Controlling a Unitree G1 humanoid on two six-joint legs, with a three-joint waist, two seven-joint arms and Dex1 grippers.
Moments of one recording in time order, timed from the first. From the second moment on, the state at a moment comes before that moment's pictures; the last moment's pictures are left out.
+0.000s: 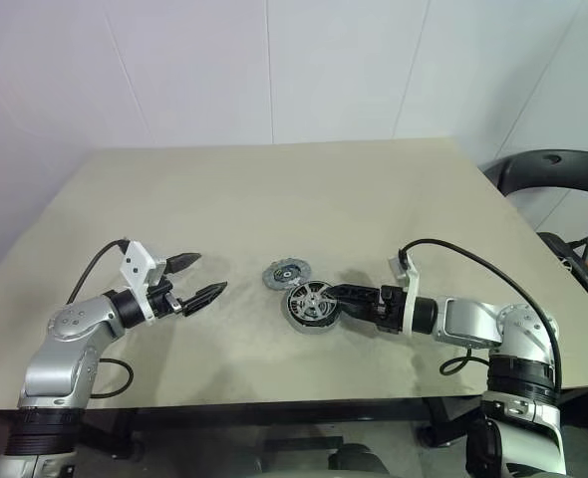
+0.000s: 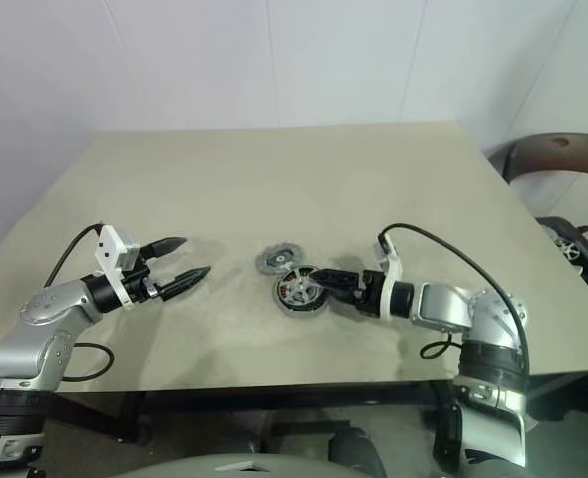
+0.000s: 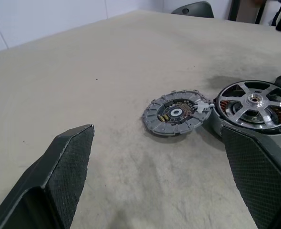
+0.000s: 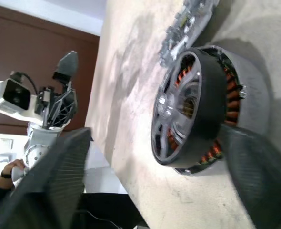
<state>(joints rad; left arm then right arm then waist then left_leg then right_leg) -0.12 0.60 0.15 -0.06 -0.45 0.25 -0.91 -0.42 -0.35 -0.41 0.13 1.38 1.58 0.04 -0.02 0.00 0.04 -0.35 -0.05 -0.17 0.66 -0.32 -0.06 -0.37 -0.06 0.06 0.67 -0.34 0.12</state>
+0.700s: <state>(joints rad) -0.13 0.58 0.14 -0.04 -0.44 0.25 -0.91 -0.51 -0.66 0.17 -0.19 0.82 1.08 0.51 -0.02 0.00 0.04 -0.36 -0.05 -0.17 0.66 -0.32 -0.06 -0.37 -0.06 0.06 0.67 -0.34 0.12</state>
